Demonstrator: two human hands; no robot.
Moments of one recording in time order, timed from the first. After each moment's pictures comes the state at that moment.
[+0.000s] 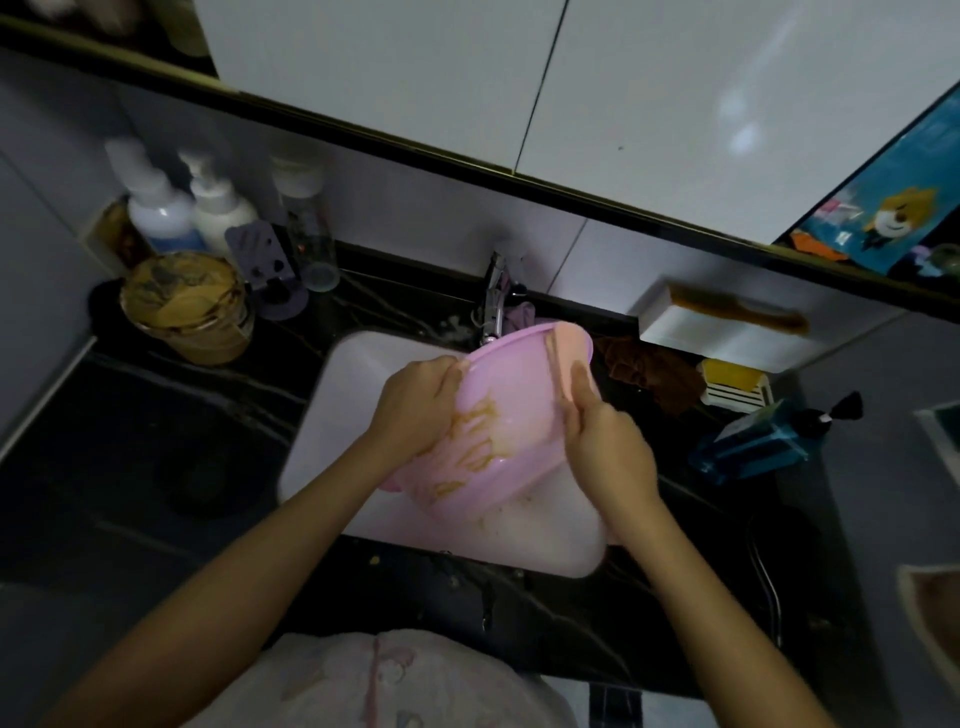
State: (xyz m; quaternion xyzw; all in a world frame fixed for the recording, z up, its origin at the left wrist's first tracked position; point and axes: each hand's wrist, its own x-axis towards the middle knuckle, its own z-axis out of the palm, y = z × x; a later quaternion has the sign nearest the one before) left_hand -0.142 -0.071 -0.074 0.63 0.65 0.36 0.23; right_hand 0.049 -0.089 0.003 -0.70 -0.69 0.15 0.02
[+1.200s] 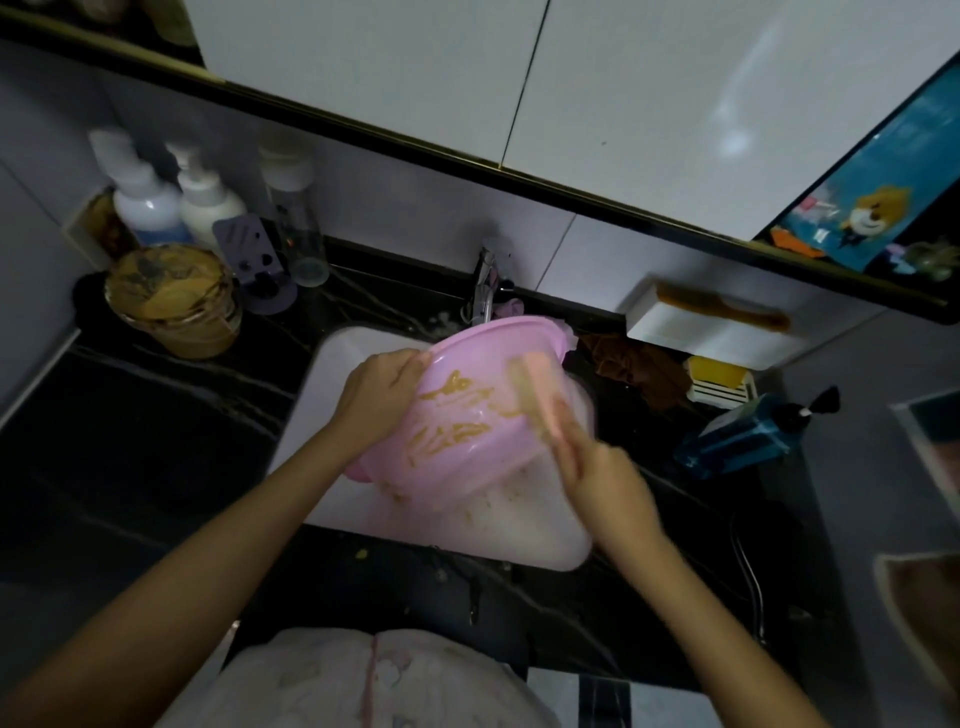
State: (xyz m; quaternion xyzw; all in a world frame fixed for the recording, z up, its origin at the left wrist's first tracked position) left_hand -0.165 -0.075 -0.083 0.60 0.64 0.39 0.28; right_hand 0.084 -0.109 -0.021 -0.67 -0.73 0.17 0.02
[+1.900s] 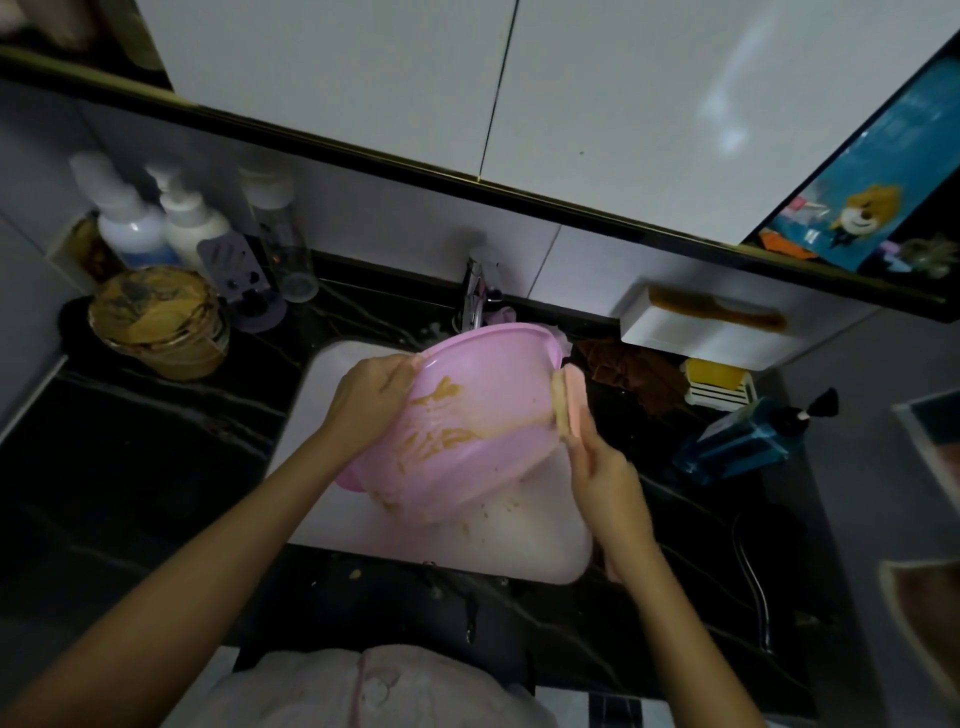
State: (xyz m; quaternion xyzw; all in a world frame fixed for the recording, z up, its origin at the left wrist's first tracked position) left_hand -0.166 -0.057 -0.084 0.60 0.64 0.38 0.28; right_hand 0.096 -0.099 -0.044 -0.72 -0.61 0.29 0.17
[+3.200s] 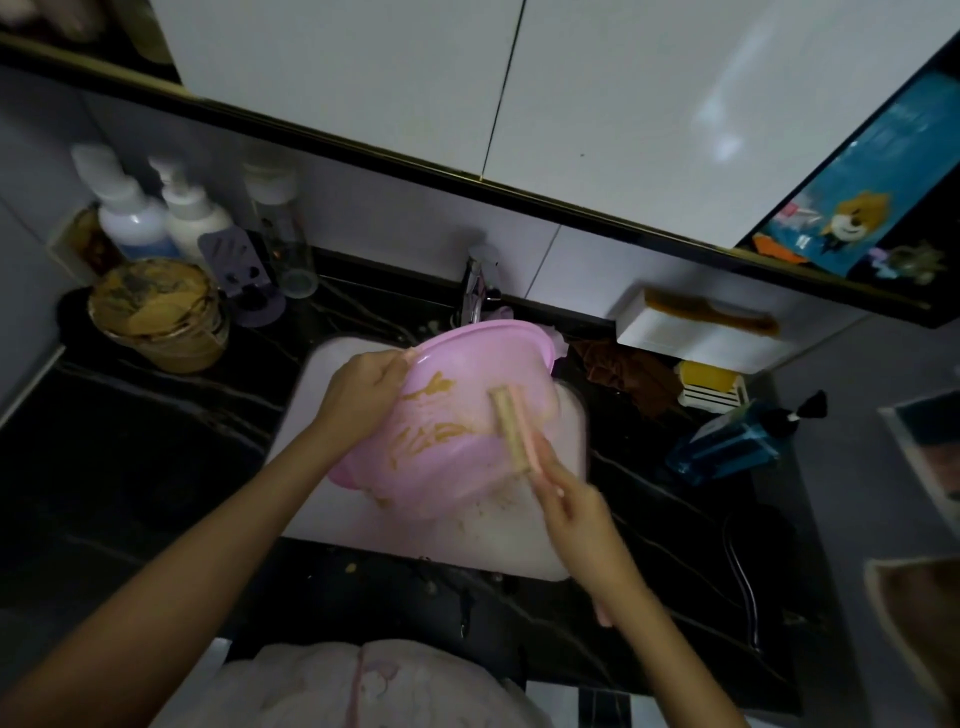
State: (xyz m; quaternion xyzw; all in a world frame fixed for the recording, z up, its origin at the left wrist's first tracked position) left_hand -0.176 -0.056 -0.095 0.60 0.64 0.39 0.28; right_hand 0.091 -0.138 -0.047 -0.60 -0.65 0.41 0.22
